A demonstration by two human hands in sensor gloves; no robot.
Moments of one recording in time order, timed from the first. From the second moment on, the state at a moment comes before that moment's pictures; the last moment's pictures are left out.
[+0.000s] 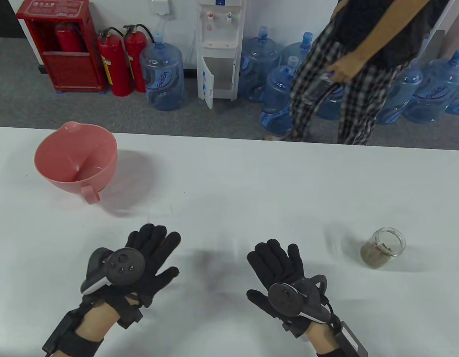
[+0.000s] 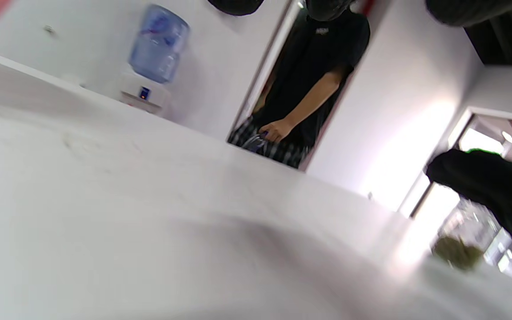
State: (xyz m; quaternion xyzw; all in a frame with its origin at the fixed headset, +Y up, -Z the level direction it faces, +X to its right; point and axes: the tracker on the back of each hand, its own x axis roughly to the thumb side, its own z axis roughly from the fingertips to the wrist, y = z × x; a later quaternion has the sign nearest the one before) left_hand -0.236 -0.673 -0.260 -0.01 -0.19 0.23 0.95; right_hand 0.132 -0.713 -0.239 0.24 -0.10 0.96 0.10
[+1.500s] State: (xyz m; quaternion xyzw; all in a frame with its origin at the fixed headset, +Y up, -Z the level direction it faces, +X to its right) left_hand -0.401 -0.734 -0.382 0.06 0.18 0.61 0.77; right_hand 0.131 -0.712 -0.228 0.28 -0.07 0.95 0.09
